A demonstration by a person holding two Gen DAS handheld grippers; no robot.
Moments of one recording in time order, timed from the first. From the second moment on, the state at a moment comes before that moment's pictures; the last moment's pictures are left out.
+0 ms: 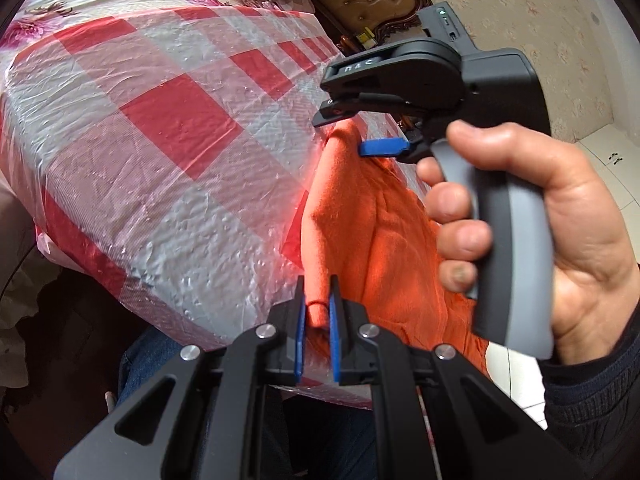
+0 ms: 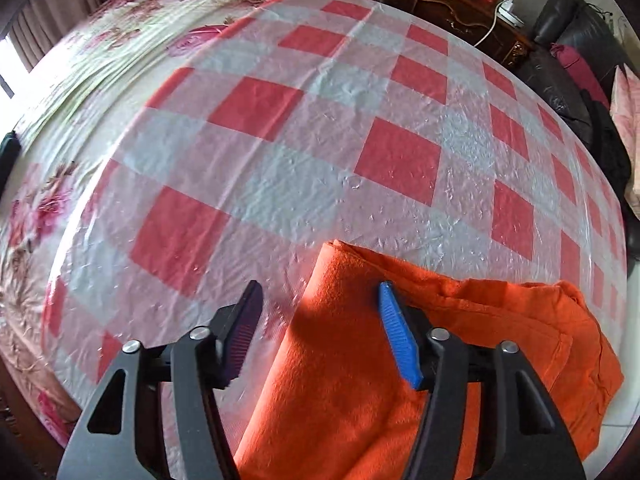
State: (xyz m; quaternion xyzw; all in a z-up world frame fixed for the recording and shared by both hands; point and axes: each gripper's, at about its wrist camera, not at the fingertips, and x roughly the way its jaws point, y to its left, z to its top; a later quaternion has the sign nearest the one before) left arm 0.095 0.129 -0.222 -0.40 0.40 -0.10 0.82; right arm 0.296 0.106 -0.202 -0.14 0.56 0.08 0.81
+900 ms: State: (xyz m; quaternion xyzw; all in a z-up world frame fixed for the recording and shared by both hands) left arm 0.084 -0.084 -0.026 0.01 0.24 -0.19 0.95; right arm 0.306 -0.172 -0.040 0.23 0.50 0.25 0.80
